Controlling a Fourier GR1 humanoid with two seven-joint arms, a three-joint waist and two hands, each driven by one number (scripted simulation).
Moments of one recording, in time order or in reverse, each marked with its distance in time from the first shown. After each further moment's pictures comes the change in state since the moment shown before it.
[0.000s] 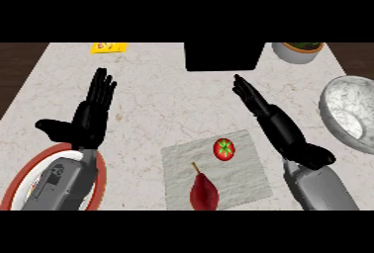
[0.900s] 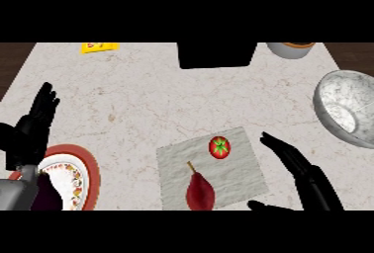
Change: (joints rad) left arm 0.160 0.265 0.074 -0.071 -0.098 0.038 0.173; right arm 0.452 -0.186 0.165 -0.456 0.658 -0.366 0.372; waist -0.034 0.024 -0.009
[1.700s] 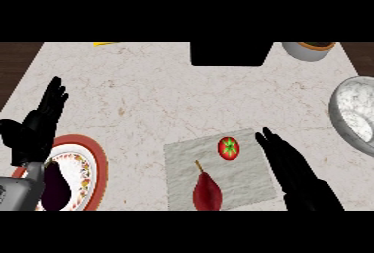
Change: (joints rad) left arm -0.018 -0.032 -0.008 -0.084 -0.058 -0.024 0.080; right arm -0.145 0.124 0.137 -0.314 0.286 0.390 0.619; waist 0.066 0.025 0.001
